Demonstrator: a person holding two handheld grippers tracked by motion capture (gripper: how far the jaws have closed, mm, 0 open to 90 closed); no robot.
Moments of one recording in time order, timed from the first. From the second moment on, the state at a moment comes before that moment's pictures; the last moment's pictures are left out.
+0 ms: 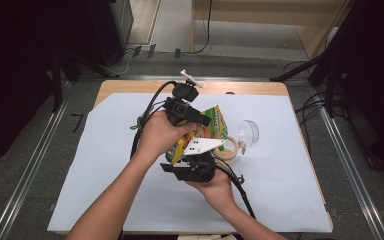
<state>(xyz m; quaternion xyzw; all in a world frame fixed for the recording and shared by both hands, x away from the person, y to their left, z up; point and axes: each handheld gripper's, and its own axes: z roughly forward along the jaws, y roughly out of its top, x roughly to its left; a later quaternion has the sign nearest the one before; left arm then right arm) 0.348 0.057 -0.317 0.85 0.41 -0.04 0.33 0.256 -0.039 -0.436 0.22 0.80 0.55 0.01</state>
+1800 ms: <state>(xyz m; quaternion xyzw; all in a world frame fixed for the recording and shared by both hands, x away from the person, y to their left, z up) 0.324 0.102 -0.353 0.84 0.36 -0.06 0.40 0.252 -0.054 -0.474 0.22 0.83 0.52 -0.02</state>
